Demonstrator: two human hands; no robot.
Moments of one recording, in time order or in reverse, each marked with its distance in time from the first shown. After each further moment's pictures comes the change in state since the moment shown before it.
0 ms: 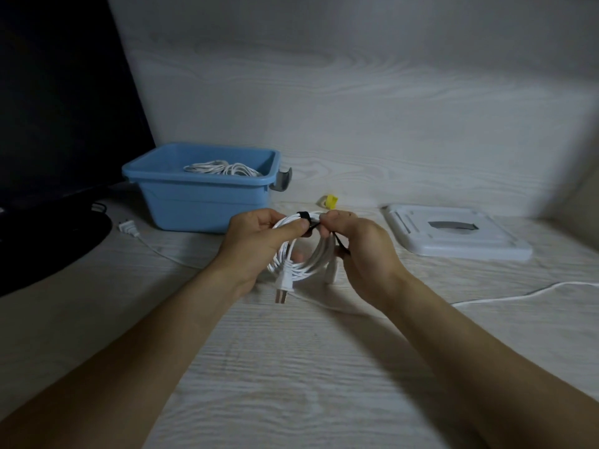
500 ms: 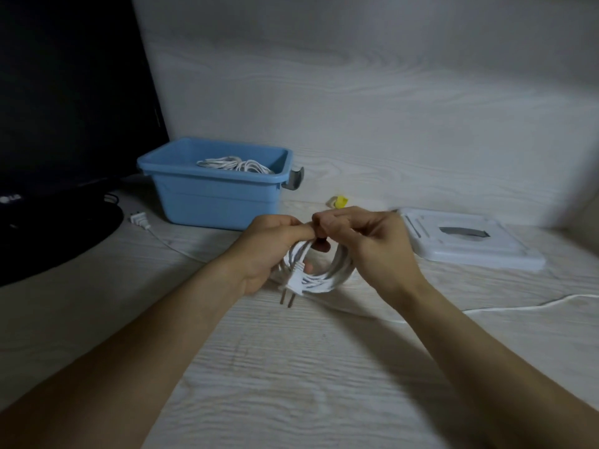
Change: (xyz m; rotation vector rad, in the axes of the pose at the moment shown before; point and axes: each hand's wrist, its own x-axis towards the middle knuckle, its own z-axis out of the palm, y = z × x) left_hand -0.003 0.006 -0.003 -0.027 -0.201 -0.168; right_hand -0.008 -0.003 -0.002 -0.313 -0.041 -0.341
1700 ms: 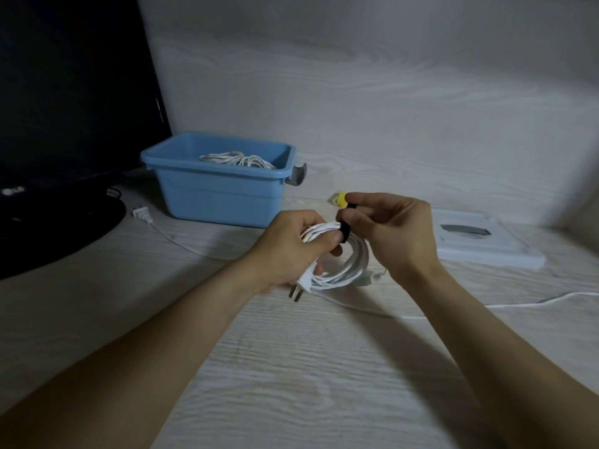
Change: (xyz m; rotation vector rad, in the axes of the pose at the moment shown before) left_hand 0.001 -0.012 0.008 0.388 -0.035 0.272; right_hand 0.009 0.003 -0.014 -0.047 0.194 0.042
